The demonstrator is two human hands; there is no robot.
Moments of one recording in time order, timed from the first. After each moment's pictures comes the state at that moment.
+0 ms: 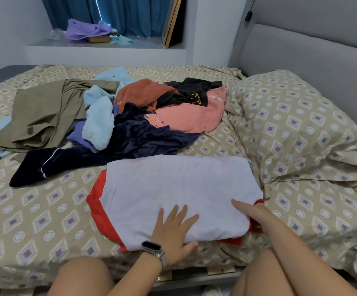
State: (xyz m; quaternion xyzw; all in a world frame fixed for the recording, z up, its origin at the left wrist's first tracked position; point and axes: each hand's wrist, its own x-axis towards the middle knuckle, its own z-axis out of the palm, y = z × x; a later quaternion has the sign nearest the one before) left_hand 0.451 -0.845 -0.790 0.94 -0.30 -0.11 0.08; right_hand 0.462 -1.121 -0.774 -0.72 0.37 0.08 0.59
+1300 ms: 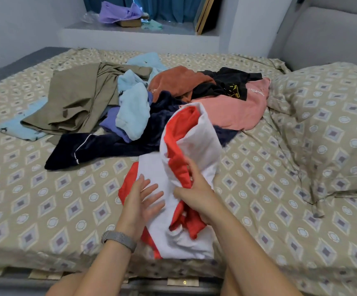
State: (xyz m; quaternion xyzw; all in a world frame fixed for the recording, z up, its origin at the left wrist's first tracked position) left_hand 0.508 -0.726 -0.736 0.50 0.24 -0.08 0.83; right_hand 0.517 -0.875 -0.705 -0.77 -0.02 0.09 0.64
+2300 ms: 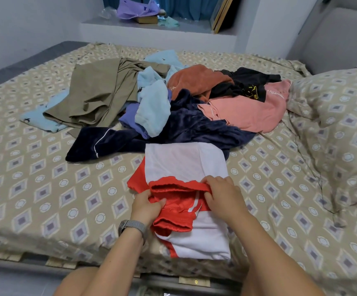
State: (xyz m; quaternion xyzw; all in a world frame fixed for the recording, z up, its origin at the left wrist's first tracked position) left_hand 0.523 -0.689 -0.786 0.78 0.23 -0.07 0.57; right_hand 0.535 -0.893 -0.742 -0.99 -0.07 0.04 0.13
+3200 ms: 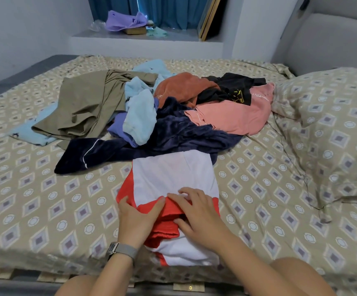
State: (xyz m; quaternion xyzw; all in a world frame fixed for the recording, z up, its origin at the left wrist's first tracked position) left_hand 0.489 -0.709 -0.752 0.82 0.25 -0.01 0.52; right_hand 0.500 -0.886 -0.760 -0.95 -0.25 -0.02 0.18
